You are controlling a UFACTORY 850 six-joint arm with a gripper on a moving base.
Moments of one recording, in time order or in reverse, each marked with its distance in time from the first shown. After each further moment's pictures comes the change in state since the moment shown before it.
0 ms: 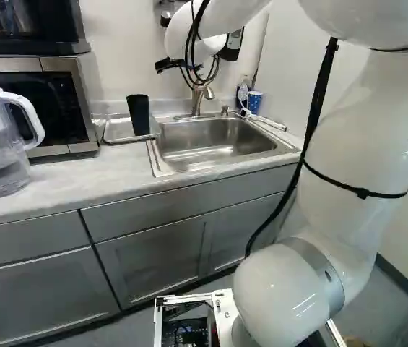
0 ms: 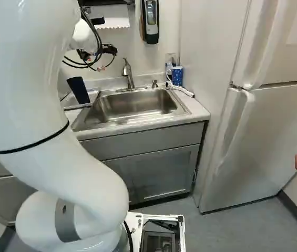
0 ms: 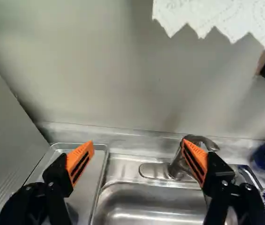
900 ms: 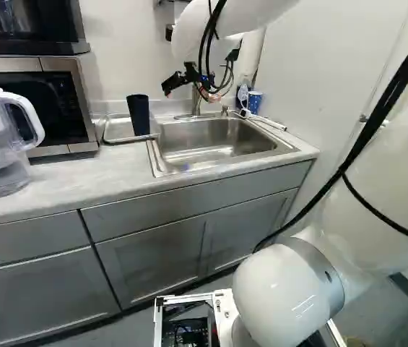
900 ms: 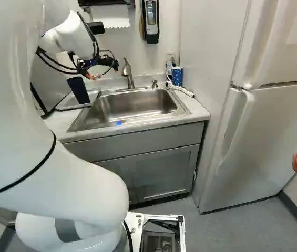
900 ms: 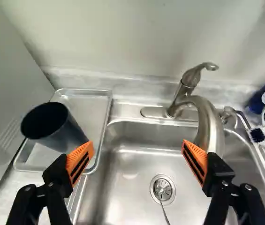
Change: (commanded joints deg) arm -0.5 13.1 12.9 0.0 -17.2 0.0
